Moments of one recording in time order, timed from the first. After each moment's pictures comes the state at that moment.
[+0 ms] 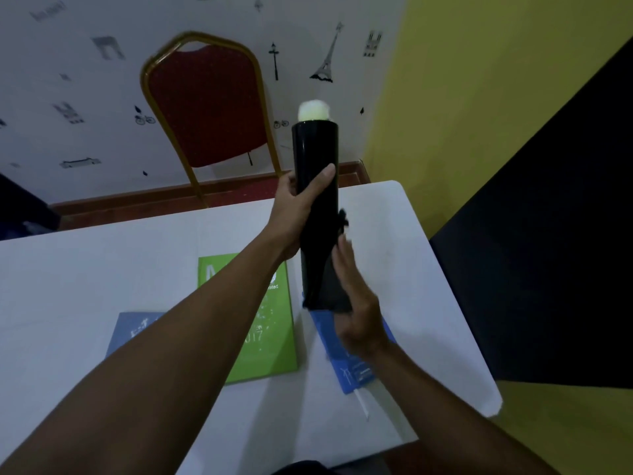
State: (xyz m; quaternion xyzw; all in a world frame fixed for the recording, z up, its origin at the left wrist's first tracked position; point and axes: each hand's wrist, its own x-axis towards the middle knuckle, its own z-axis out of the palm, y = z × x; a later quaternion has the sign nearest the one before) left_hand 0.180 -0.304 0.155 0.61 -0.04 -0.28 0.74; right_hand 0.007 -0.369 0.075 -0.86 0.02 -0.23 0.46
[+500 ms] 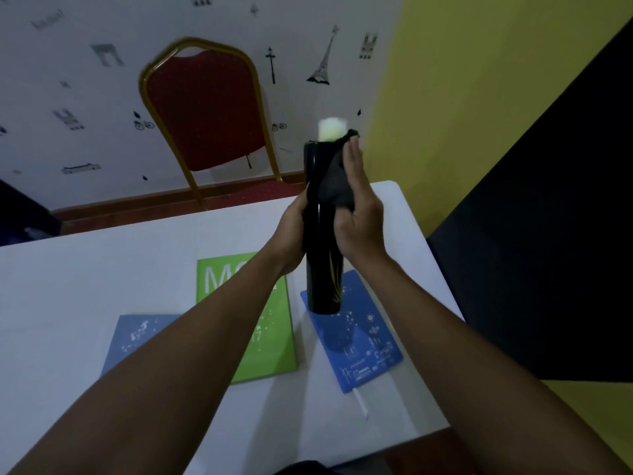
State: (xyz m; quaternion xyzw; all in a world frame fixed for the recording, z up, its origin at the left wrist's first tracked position) left_hand 0.159 -0.301 0.147 0.56 -0.08 -0.36 0.75; right_hand 0.104 -0.407 0.158 -0.83 0.08 -0.30 0.47
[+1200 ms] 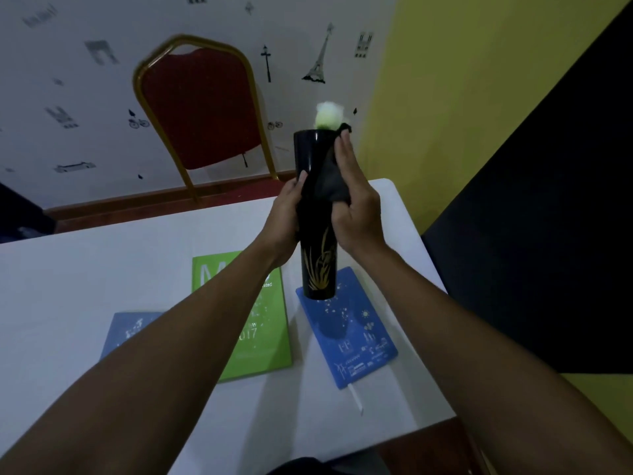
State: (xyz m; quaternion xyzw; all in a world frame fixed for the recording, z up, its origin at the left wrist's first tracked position) left_hand 0.169 -0.303 0.144 0.57 -0.11 -0.32 0.75; right_hand 0.105 -0.416 0.161 -0.84 0.05 -0.29 0.46
